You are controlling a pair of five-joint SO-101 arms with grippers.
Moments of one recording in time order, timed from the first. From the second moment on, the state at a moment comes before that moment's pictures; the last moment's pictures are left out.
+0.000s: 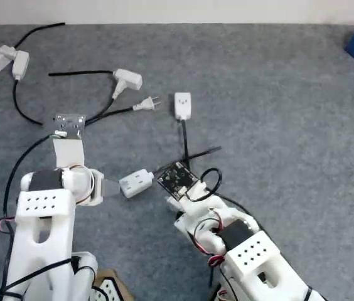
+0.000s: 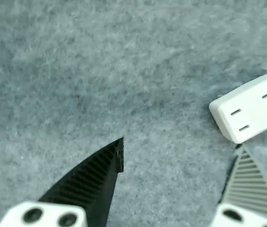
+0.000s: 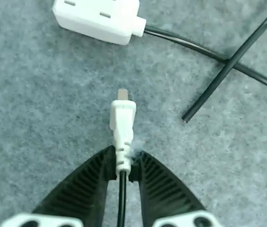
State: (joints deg) left arm -12.5 -42.0 59.5 62.8 -4.2; right arm -38.5 -60.0 79.6 43.9 13.6
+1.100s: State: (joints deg) left arm -15.8 -42.0 62.1 55.5 -4.2; right arm -49.1 -30.9 62.8 52.0 12.8
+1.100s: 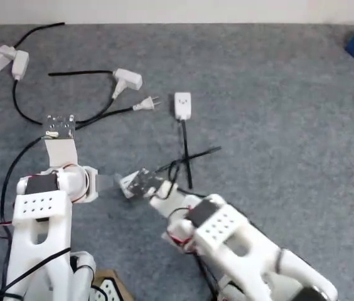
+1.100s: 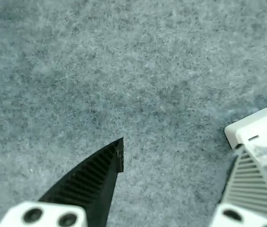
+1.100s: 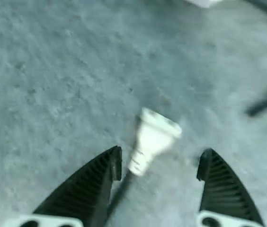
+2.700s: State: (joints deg) left arm -15.8 -42.0 63.9 50.9 -4.2; right arm -51.1 -12.1 43.7 63.8 5.1
